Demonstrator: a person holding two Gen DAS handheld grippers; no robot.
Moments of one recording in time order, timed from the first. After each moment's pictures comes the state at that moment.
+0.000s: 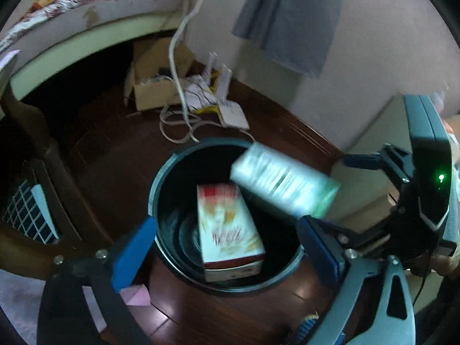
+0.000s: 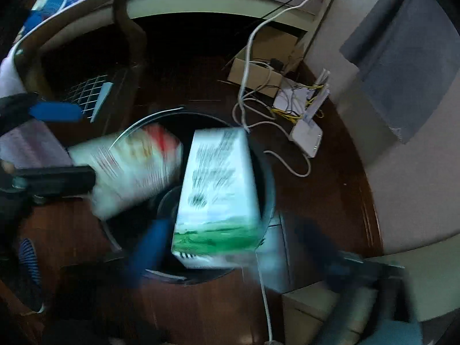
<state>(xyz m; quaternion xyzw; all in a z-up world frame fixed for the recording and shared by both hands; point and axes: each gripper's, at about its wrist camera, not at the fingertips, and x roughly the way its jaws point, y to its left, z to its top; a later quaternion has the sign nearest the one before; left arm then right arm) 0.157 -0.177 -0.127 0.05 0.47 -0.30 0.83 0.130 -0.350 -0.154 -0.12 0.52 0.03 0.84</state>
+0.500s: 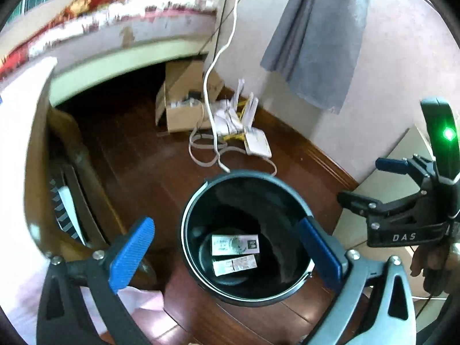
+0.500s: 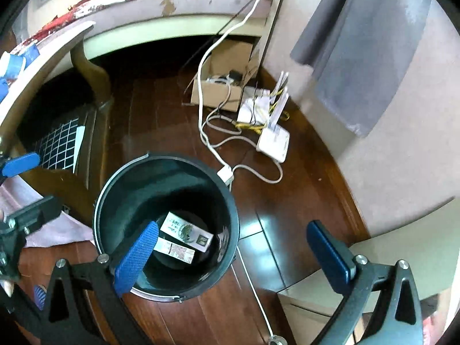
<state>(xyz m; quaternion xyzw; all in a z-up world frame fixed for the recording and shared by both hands) 0.162 -0.155 -0.079 0.03 0.42 -0.25 0.87 0.142 -0.370 -0.089 -0.06 0.50 -0.05 0.86</state>
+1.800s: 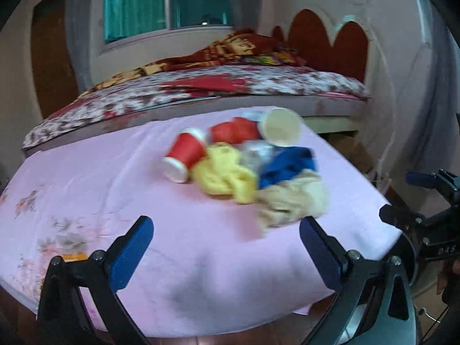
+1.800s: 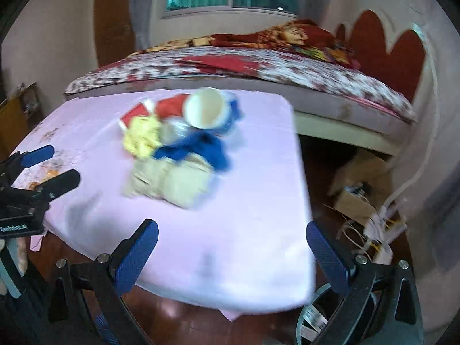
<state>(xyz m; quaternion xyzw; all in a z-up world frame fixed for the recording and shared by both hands) 0.119 0.196 0.002 -0.01 0.32 0.06 0.95 0.163 -0.008 0.019 -0.11 0.36 0.22 0.90</state>
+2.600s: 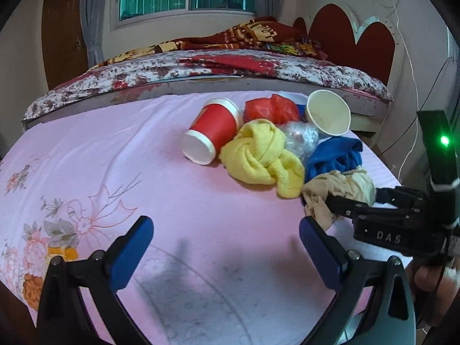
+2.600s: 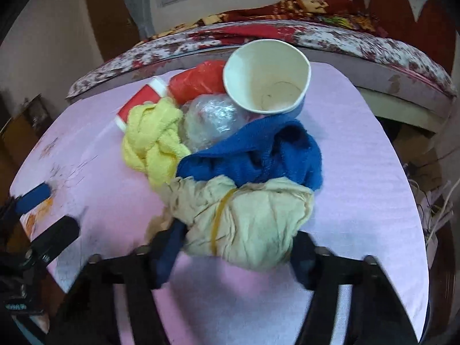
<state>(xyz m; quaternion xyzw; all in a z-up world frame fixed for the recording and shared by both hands) 0.146 0.236 -0.036 -0.05 0.35 0.07 0.93 0.240 0.080 -0.044 -0.05 0.42 0.26 0.87</state>
